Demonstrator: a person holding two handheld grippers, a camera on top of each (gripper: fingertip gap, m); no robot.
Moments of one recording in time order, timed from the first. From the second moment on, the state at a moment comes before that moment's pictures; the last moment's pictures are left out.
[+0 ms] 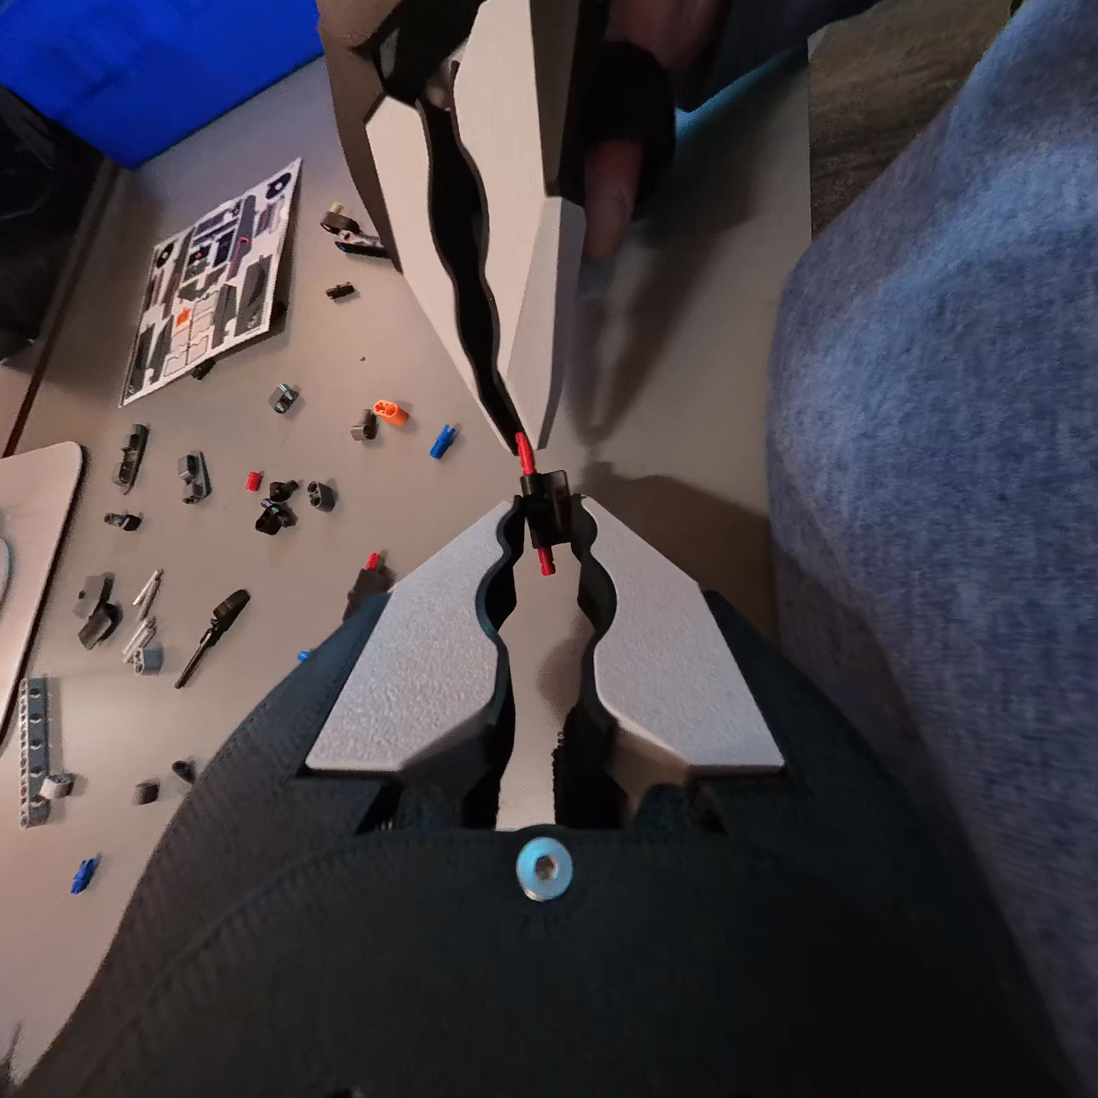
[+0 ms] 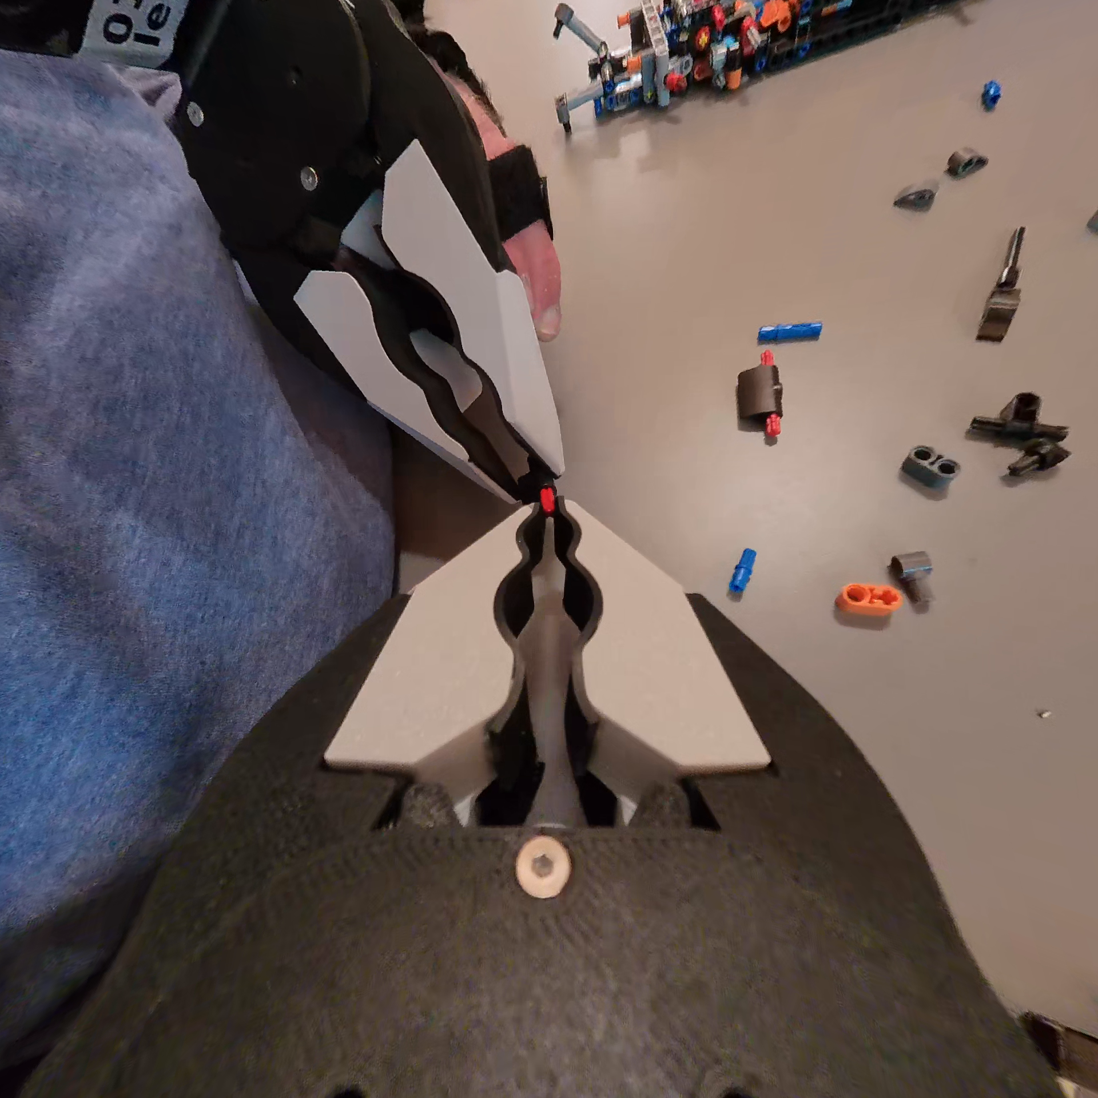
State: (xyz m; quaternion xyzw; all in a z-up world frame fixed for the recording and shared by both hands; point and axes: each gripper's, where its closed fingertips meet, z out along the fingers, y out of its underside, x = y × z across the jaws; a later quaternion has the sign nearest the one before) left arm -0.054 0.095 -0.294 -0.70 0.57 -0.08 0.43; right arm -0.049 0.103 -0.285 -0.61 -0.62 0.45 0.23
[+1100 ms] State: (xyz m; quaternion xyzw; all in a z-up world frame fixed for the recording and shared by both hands) left arm -0.054 0.088 -0.314 -0.70 0.57 -0.07 0.42; right arm -0.049 0.099 -0.312 -0.65 -0.63 0.39 0.17
